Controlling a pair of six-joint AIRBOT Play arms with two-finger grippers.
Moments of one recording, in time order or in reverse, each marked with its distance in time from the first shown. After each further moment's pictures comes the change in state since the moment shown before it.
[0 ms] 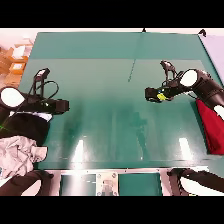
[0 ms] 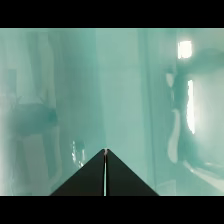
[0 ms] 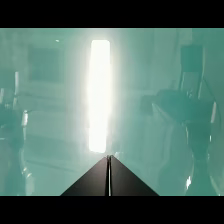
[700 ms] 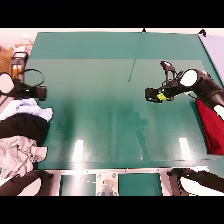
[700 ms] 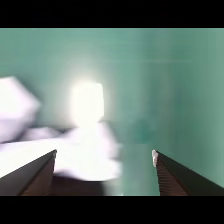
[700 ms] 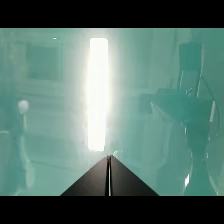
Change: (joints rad) left arm 0.120 -0.124 0.212 0.603 -0.058 -0.169; right arm 0.000 -0.001 0.000 -0.003 0.005 -0.001
